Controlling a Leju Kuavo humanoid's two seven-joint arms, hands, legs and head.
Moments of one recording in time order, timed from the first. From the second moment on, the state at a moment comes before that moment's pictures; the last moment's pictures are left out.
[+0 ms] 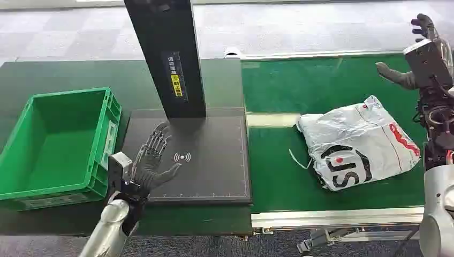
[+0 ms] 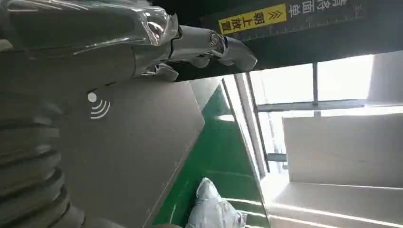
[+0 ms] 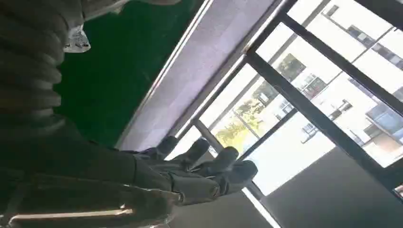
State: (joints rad) left arm -0.26 -0.04 -0.20 -1.15 0.08 -0.24 -0.53; right arm -1.00 -0.40 0.08 -0.57 0.43 -0.08 -0.44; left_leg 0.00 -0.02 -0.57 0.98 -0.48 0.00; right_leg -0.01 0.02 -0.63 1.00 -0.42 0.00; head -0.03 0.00
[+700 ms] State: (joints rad) left arm -0.33 -0.07 -0.22 -1.07 0.07 -0.28 -0.52; right arm -0.97 -0.40 0.34 -0.30 1.06 0.49 0.30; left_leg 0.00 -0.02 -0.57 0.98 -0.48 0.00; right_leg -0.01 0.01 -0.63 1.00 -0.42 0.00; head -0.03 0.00
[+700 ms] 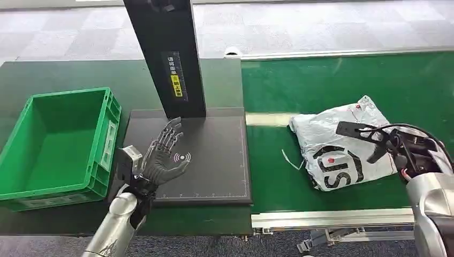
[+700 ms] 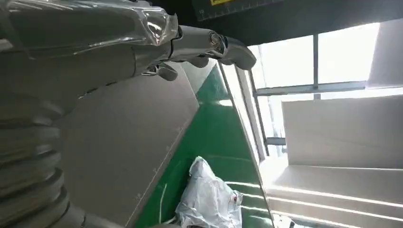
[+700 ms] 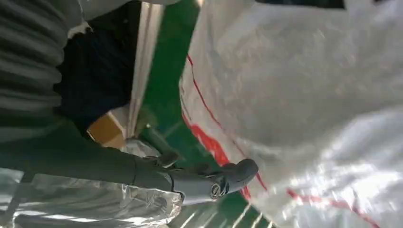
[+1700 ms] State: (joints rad) left arm -0.33 -0.10 -0.23 -1.02 0.06 -0.26 -0.52; right arm -0.88 -0.41 0.36 -0.26 1.06 0.61 0.04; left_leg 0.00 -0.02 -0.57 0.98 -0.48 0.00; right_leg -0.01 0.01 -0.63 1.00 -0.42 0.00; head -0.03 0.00
